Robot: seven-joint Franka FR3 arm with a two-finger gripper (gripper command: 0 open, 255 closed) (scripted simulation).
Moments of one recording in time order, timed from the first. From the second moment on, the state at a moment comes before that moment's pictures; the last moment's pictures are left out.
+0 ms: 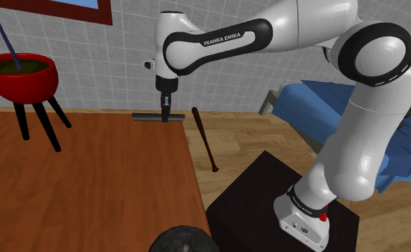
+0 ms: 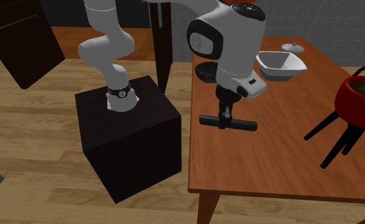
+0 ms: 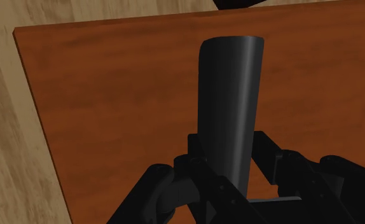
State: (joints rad) arm 0.22 0.27 0.17 -1.81 0.02 2.02 -0.56
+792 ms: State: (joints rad) arm 0.26 0.14 0.20 -1.89 0.04 1.98 -0.50
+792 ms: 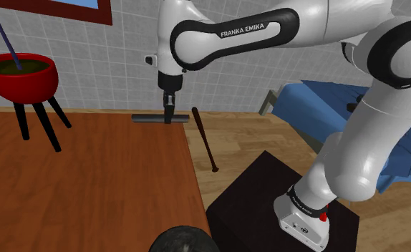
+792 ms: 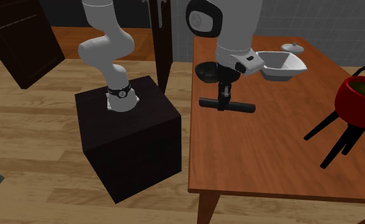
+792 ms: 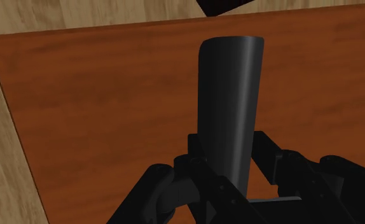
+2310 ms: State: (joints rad) arm 0.50 -0.20 0.47 -2.29 0.20 2.10 -0.08
